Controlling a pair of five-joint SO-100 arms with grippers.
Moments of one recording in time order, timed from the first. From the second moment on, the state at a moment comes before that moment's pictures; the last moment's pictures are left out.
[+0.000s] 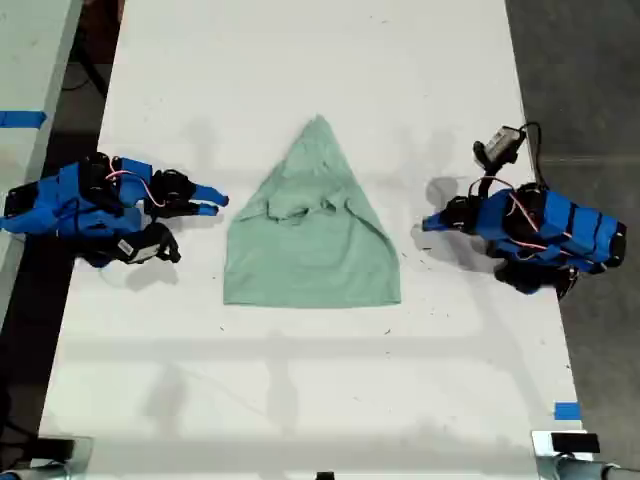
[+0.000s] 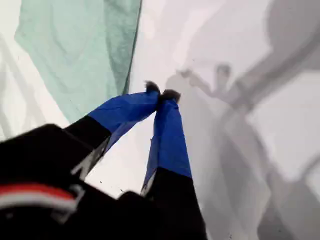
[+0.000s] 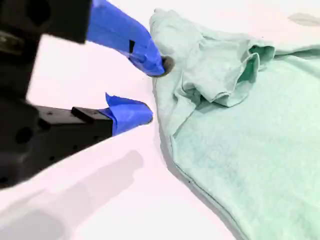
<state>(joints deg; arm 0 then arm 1) -18.5 205.0 183.1 63.3 -5.9 21.0 200.7 173.0 78.7 -13.1</state>
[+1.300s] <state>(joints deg) -18.5 205.0 183.1 63.3 -5.9 -1.2 123.3 143.1 50.0 6.2</state>
